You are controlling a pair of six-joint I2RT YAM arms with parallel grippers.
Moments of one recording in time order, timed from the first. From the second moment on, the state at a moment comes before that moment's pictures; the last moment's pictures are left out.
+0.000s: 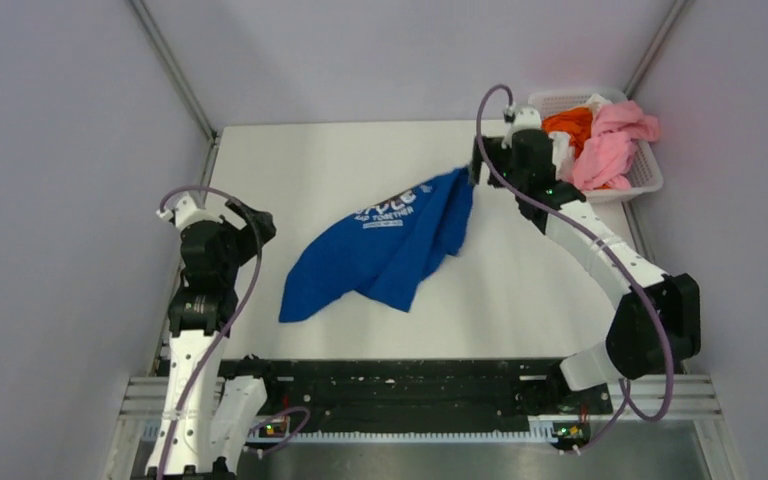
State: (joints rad) left arm 0.04 0.67 0.77 -0.42 -0.11 -0.63; right arm 0.39 1.43 1.30 -0.12 0.04 0.17
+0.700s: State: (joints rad) left arm 0.04 0.97 0.52 -0.54 0.09 -0.69; right arm 0.69 1.30 0.86 -0.26 0.33 0.46
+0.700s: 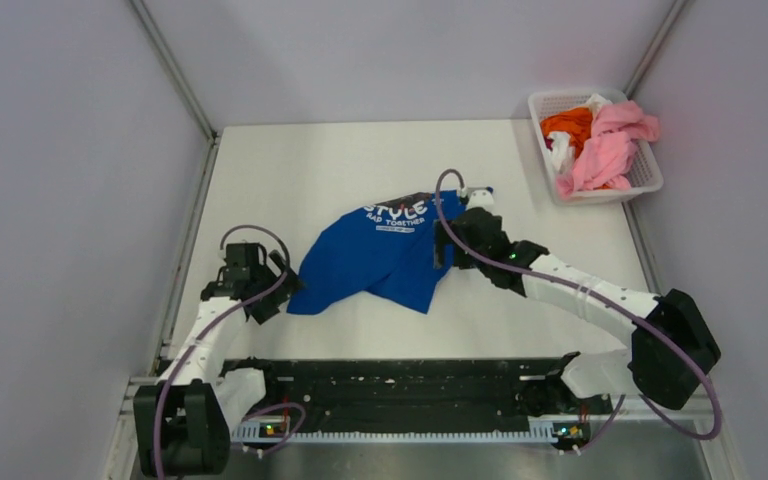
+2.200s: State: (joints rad) left arm -0.21 1.24 0.57 -0.43 0.01 -0.74; right arm 1.09 1.63 0.87 -0.30 0.40 0.65
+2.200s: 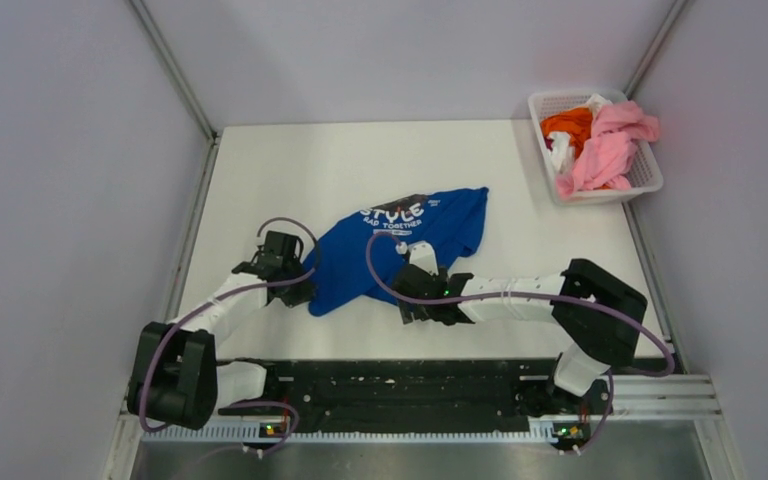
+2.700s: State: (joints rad) left arm -0.21 1.16 0.57 -0.46 -0.01 -0.74; right arm 1.08 1.65 0.81 -0.14 0.54 0.71
